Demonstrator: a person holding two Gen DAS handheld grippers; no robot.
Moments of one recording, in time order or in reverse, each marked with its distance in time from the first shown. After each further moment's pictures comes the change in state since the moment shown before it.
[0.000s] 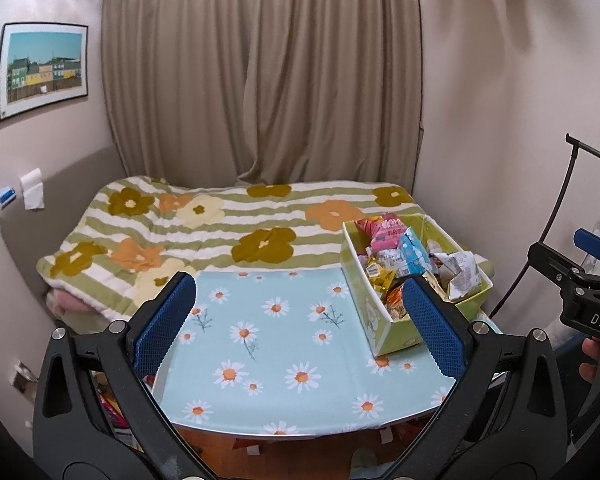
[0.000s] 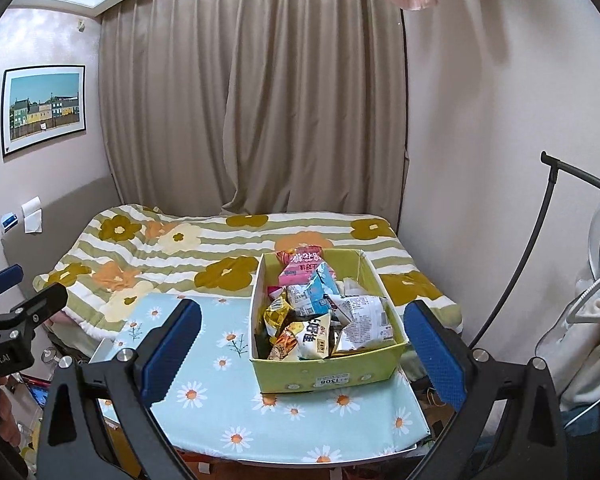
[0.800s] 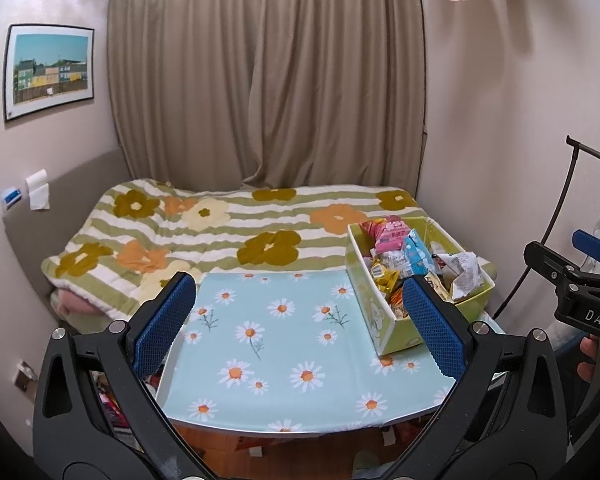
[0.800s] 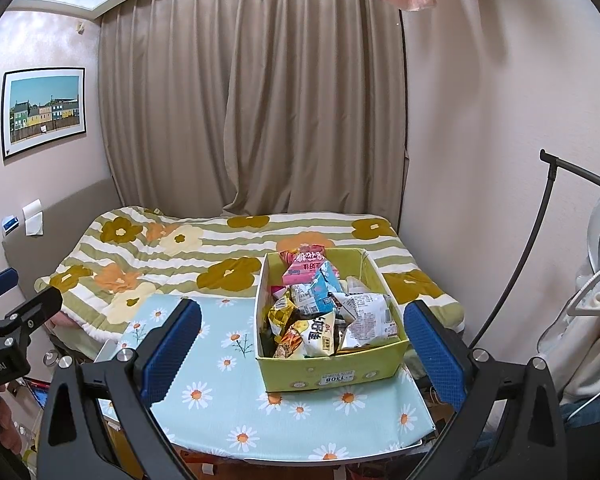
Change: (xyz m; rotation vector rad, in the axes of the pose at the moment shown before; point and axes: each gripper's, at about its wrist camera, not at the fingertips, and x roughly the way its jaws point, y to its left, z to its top) left arm -0.010 0.002 -0.006 -0.004 -0.014 0.018; right arm -0.004 0.003 -0.002 0.005 0.002 0.000
